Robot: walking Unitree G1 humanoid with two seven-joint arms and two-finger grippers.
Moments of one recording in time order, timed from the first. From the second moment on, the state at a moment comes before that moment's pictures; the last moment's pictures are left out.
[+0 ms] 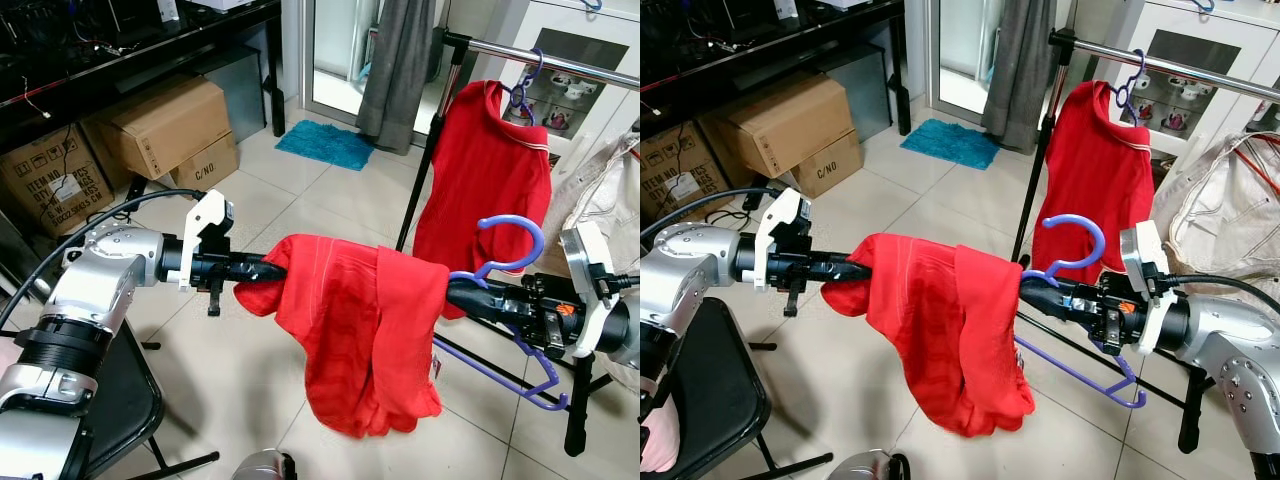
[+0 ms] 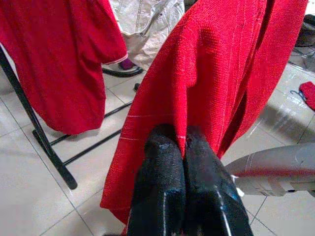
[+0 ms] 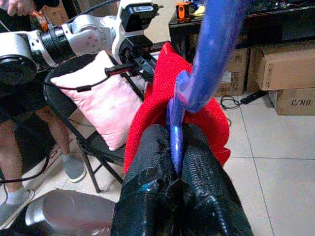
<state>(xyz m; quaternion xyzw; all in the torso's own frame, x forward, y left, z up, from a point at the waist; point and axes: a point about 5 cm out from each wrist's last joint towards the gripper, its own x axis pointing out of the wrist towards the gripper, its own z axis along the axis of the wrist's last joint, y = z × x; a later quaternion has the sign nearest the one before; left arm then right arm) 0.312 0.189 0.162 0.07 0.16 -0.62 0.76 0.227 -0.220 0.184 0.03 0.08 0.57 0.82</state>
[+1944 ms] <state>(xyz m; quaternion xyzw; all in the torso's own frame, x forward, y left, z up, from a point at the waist) 0.353 0.224 0.229 0.12 0.06 -0.52 0.85 0.236 -0.237 0.192 0.02 0.07 0.52 0.85</state>
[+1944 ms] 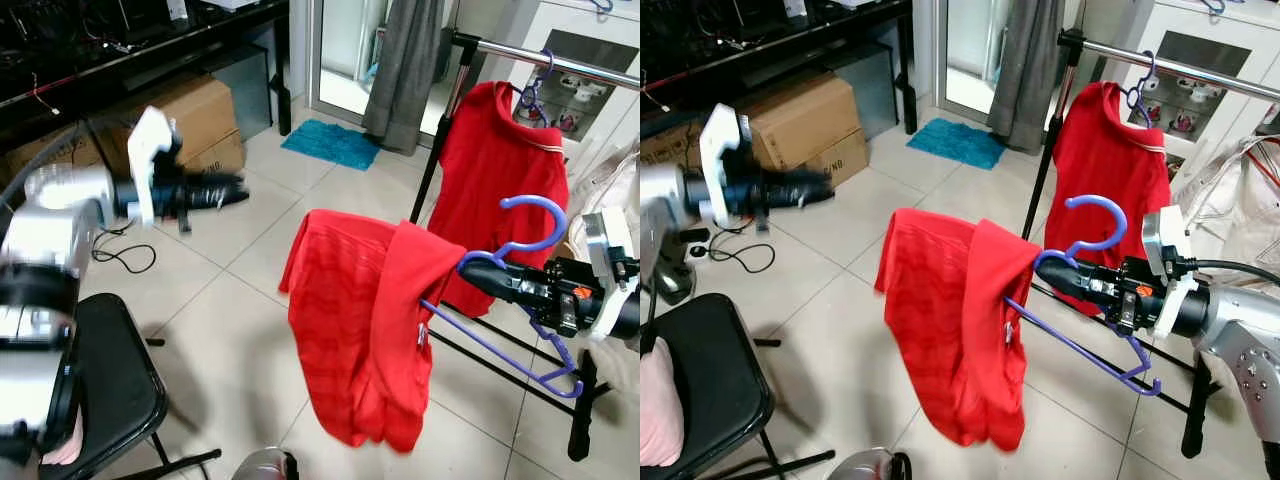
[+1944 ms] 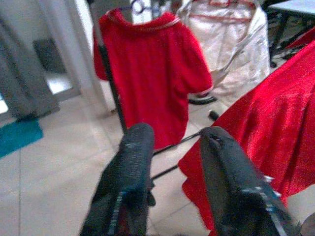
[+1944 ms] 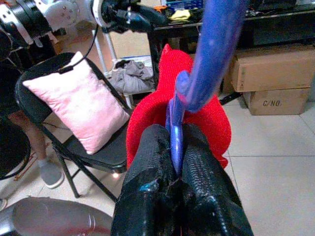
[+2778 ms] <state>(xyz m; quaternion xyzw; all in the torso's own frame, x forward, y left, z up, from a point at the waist) 0.358 0.088 0.234 0.09 0.01 -0.72 0.69 0.241 -0.216 0.195 0.01 0.06 0.53 0.84</state>
